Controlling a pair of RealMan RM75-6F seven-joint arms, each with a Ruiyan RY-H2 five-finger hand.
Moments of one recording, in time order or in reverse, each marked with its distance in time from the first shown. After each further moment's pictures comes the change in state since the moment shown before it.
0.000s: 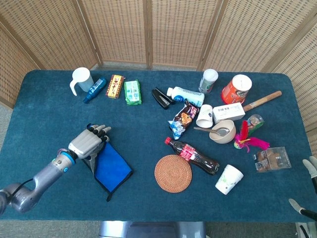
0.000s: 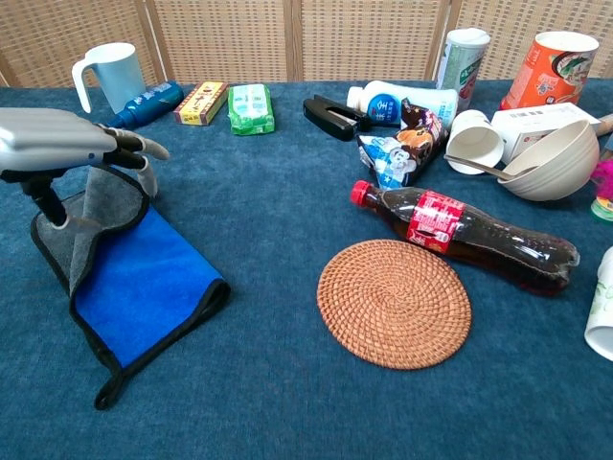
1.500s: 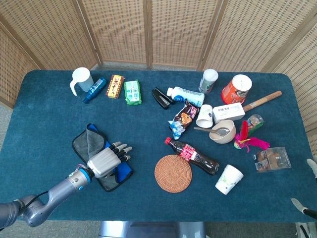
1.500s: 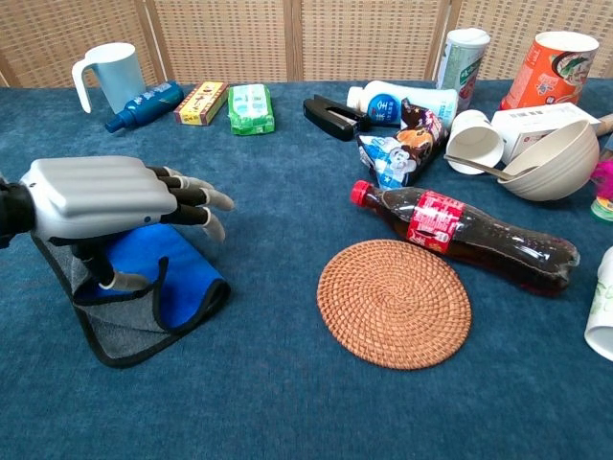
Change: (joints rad) left arm 0.006 -0.063 0.071 -0.157 0.110 0.073 0.168; right arm -0.006 0.003 0.007 0.013 0.005 0.016 0.030
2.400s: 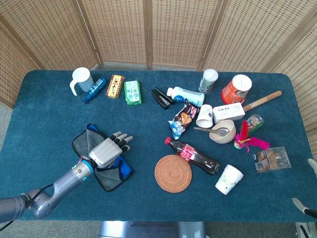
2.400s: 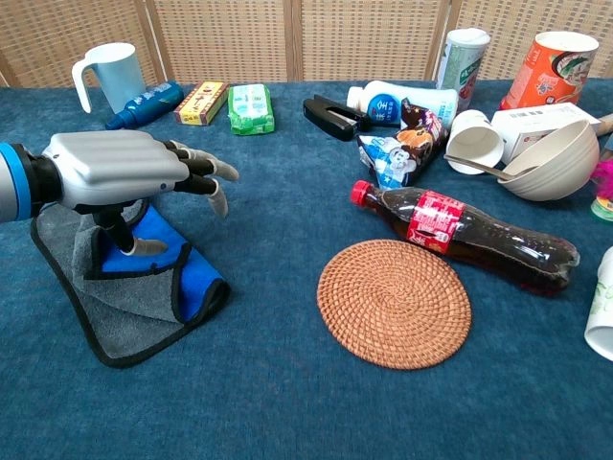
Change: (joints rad) left arm -0.023 -0.048 -0.077 0.072 -0.082 -0.025 0.017; right arm 0.001 0.001 0.002 0.004 0.003 -0.003 0.007
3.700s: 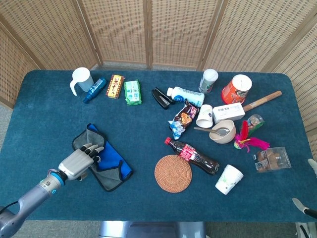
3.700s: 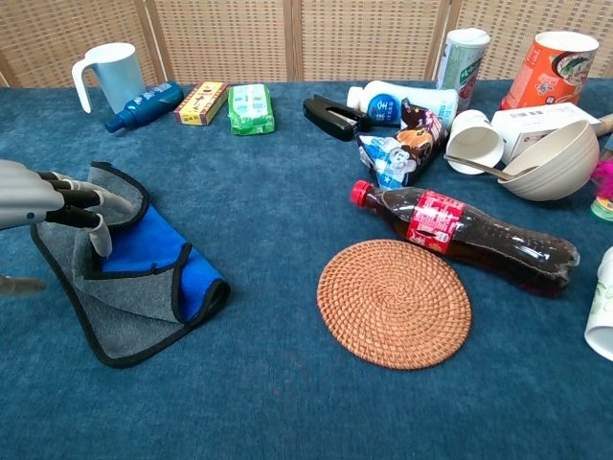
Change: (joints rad) left arm 0.105 0.235 0.168 -0.136 0.045 0.062 -0.133; right arm -0.003 -0.002 0.002 0.002 -0.002 0.007 -0.005
